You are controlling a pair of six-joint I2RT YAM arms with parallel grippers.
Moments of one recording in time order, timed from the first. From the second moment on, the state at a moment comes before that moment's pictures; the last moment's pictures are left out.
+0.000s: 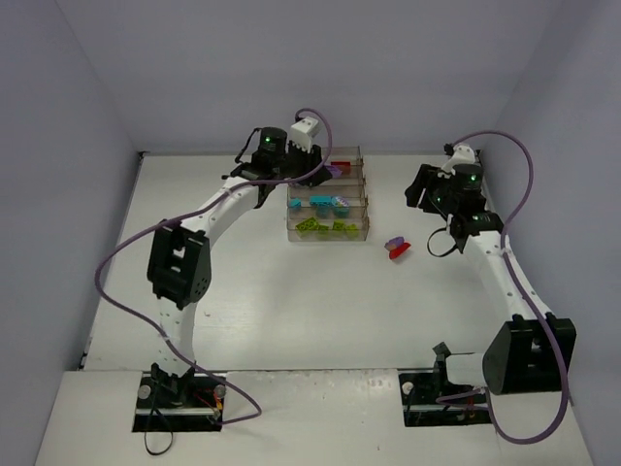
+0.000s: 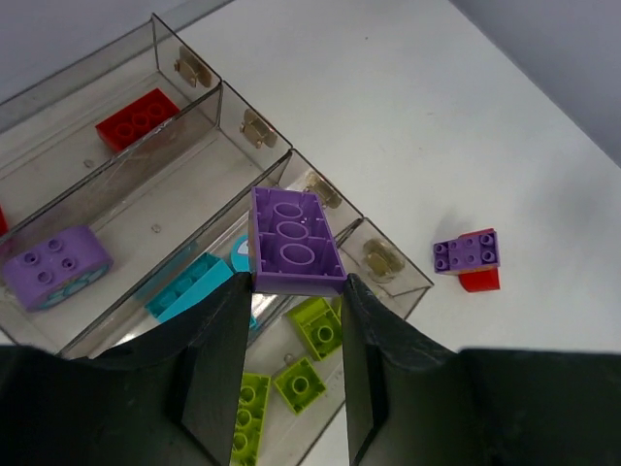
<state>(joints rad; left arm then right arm) -0.45 2.02 1.77 -0.11 0.48 -0.14 0.04 1.32 1.05 -0.19 -0.12 0.22</state>
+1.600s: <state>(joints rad) -0.43 2.08 1.85 -0.24 0.38 -0.23 0.11 1.48 0.99 -0.32 -0.10 0.22</state>
